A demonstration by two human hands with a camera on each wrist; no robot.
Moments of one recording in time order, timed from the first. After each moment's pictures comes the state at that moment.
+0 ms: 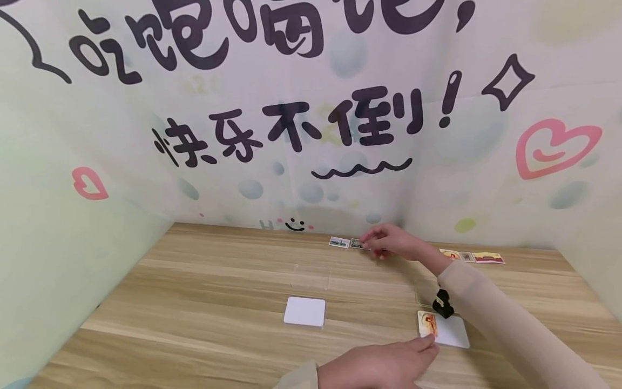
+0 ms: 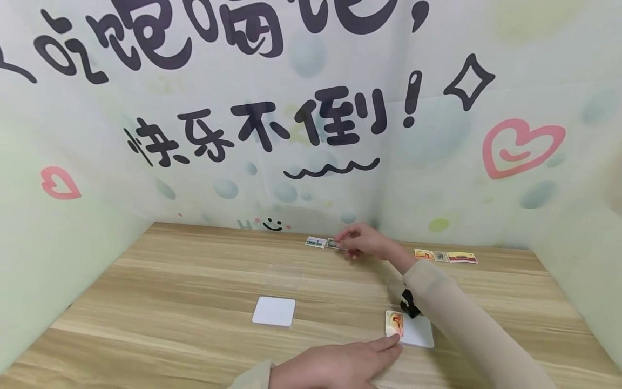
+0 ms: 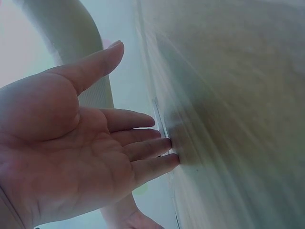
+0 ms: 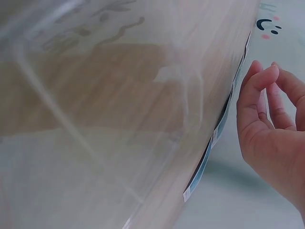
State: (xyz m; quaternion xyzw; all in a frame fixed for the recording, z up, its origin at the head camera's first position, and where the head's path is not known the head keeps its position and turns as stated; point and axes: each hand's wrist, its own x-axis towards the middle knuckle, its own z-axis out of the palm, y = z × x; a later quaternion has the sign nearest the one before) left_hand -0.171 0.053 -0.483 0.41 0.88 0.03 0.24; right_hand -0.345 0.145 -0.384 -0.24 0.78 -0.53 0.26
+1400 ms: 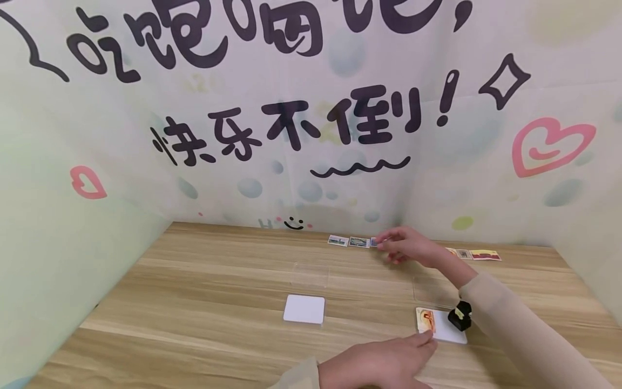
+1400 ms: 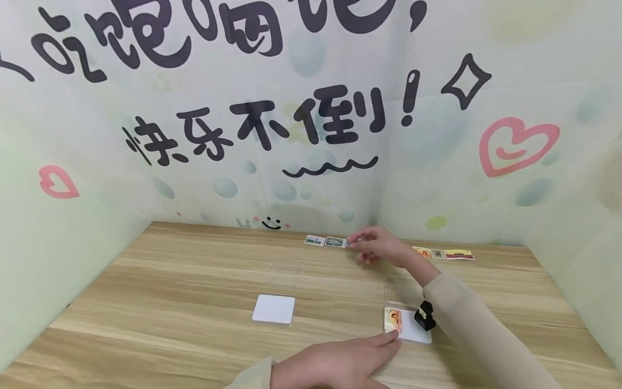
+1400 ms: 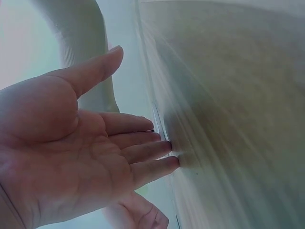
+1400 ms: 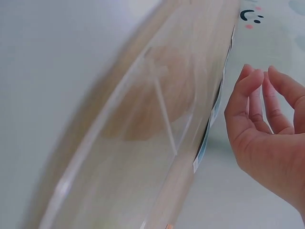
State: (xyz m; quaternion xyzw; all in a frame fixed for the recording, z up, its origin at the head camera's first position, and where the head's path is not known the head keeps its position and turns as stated) left_hand -0.159 0.050 -0.461 0.41 0.89 0.05 0.21; right_hand -0.323 0.180 -0.379 -0.20 0.79 -0.53 0.24
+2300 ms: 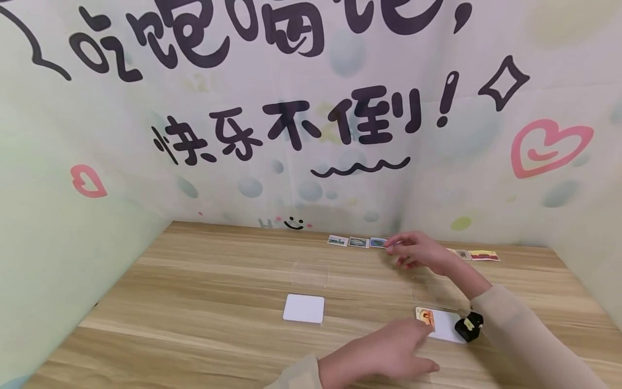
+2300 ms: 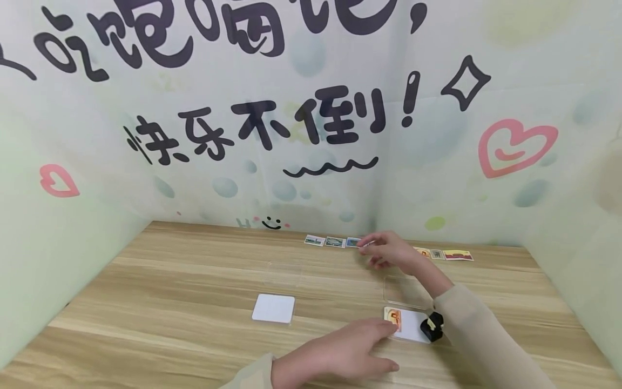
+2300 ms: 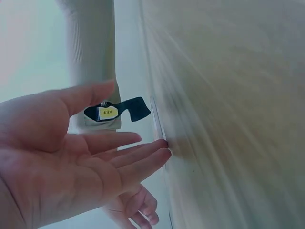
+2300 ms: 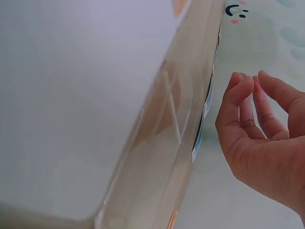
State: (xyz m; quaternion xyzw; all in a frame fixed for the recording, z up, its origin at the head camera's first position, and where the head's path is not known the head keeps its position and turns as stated) left_hand -0.141 0.035 -0.383 0.36 0.91 0.18 0.14; right_hand -0.302 0.197 -0.373 -0.18 0.80 -0.53 0.22
